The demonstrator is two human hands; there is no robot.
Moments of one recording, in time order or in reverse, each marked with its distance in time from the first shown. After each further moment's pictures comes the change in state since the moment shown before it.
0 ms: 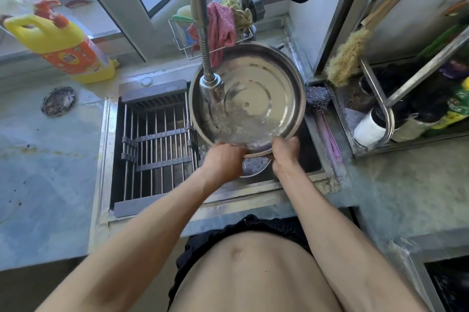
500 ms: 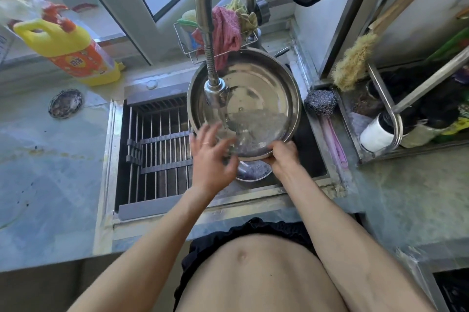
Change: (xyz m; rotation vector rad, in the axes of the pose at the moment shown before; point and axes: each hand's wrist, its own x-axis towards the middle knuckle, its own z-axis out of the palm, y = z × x) left_hand -0.024 -0.023 0.024 -0.589 0.671 -0.139; right_hand 0.001 -0.003 0.010 0.100 -0.169 0.199
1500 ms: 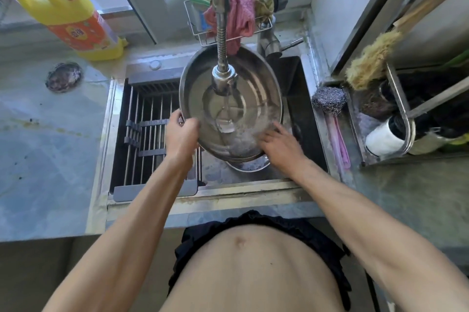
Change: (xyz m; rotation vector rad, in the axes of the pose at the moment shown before) left_hand 0.030 -0.005 -0.055 -0.718 0.167 -0.828; right_hand 0.028 -0.003 -0.027 -1.970 -0.501 -1.408
